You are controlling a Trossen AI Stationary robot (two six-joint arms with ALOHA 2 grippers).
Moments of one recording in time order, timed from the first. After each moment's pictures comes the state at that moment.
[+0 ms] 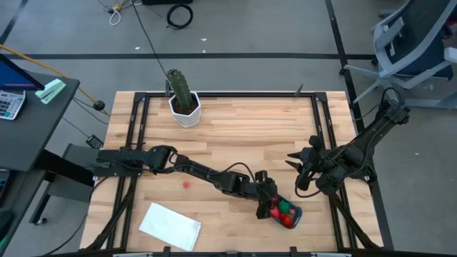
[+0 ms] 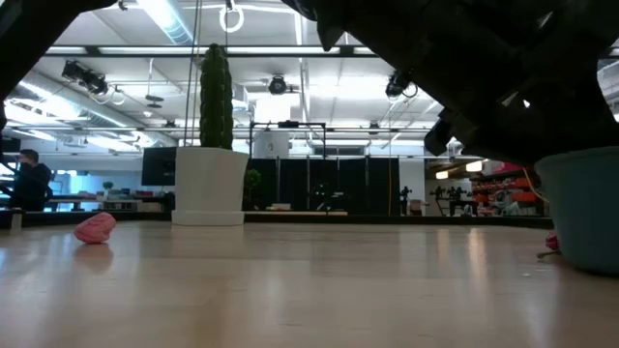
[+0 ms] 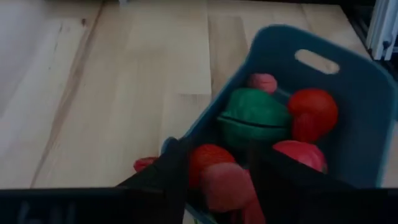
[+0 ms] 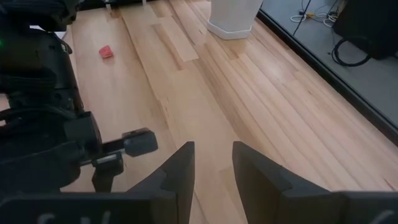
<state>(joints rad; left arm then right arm) -0.29 2.43 1.94 -0.13 -0.18 -0.23 0.73 1.01 0.91 -0.94 0.87 0.89</state>
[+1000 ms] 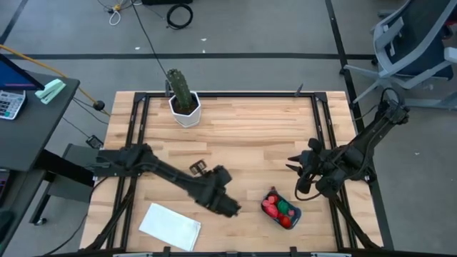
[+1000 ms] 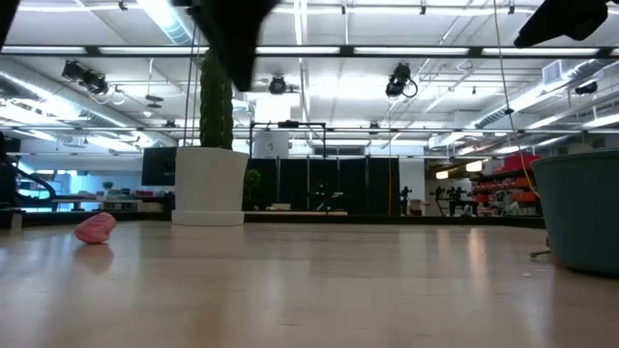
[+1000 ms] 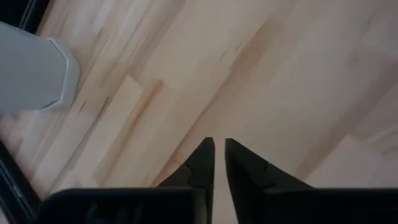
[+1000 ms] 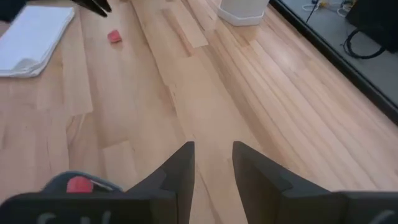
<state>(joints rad) -0.44 2.17 2.06 -1.55 -0.53 -1.07 0.74 1.03 0.91 -0.96 0.83 0.90</state>
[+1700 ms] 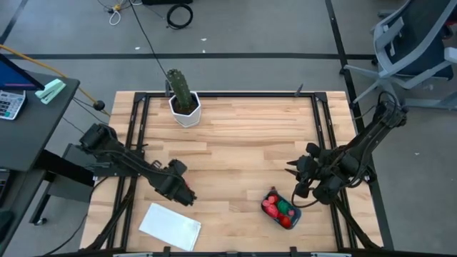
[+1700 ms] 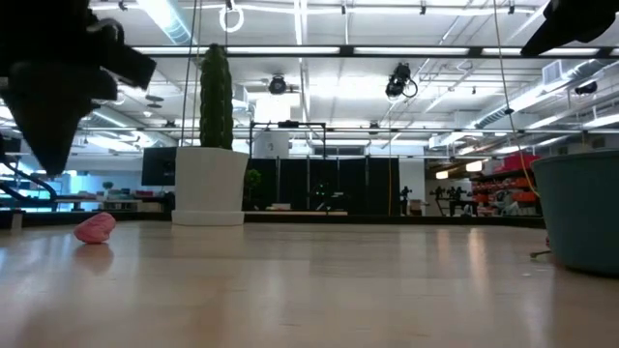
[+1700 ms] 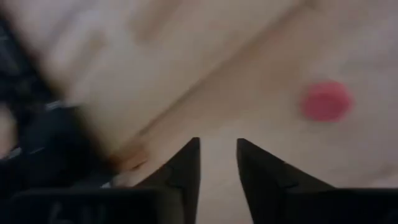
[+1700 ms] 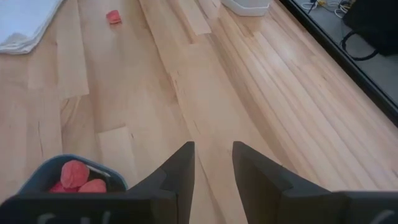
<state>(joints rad) -0.53 1.67 1.12 -1.28 -0.25 -1.44 0.78 1.10 0.91 -0.97 0.83 0.92</state>
